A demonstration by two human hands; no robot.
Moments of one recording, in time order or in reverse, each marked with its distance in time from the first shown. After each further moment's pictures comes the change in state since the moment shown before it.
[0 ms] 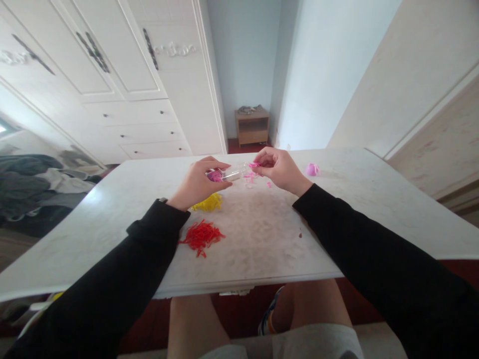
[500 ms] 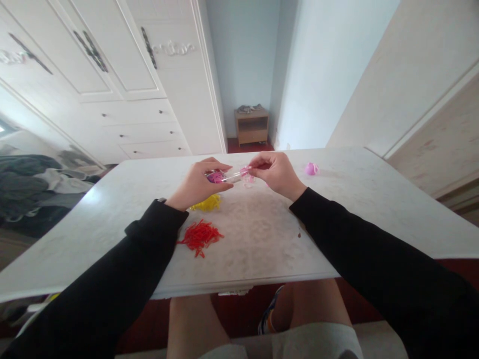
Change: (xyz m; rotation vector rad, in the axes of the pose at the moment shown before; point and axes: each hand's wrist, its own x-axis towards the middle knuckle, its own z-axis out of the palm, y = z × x) left_hand 0.000 0.007 0.000 -0.040 -0.056 -0.019; right_hand -0.005 -0.001 0.009 -0.093 0.040 -0.118
